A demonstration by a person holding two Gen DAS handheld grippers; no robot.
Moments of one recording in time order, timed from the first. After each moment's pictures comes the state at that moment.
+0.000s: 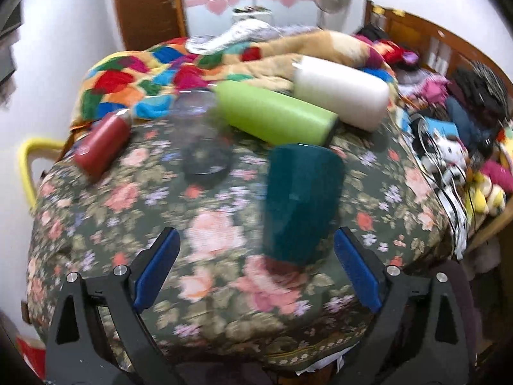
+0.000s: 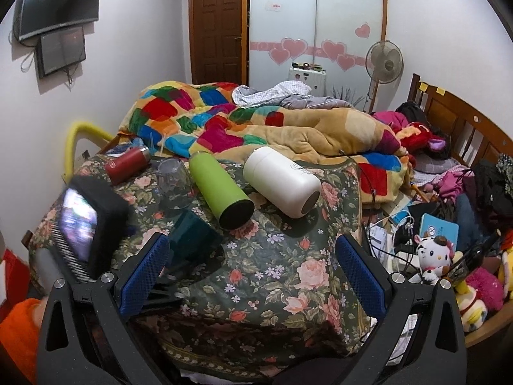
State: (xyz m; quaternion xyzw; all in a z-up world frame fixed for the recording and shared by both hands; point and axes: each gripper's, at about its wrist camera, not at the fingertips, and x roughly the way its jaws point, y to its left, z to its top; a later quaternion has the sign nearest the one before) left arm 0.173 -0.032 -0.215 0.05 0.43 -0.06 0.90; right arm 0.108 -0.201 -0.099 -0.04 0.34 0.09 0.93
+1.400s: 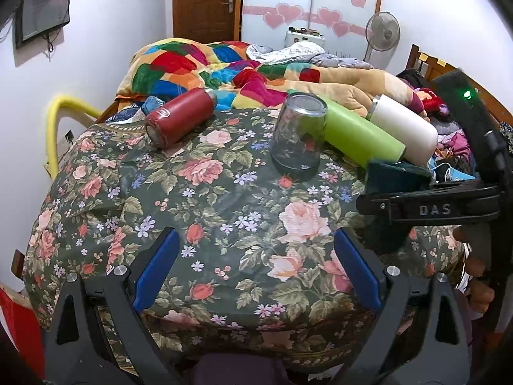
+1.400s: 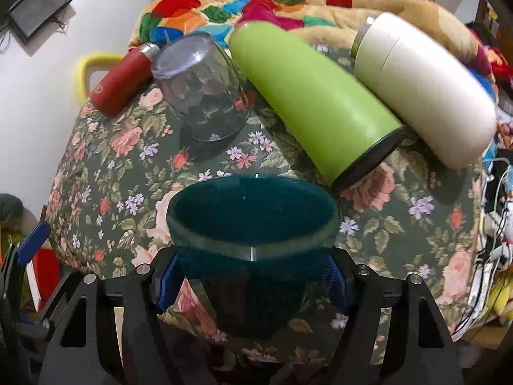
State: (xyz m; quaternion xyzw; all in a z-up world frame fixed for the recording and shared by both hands) left arm 0.148 0.057 -0.217 -0.04 0.39 0.00 0.92; right arm 0.223 -0.120 -0.210 -0.01 0.56 0.18 0.81
